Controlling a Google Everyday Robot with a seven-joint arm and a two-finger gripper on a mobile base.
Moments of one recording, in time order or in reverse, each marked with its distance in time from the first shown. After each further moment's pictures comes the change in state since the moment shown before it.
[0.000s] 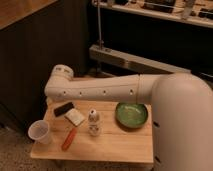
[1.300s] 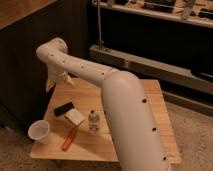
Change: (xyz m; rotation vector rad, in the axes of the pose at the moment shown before) arm 0.064 0.014 0.052 -0.044 -0.389 0.187
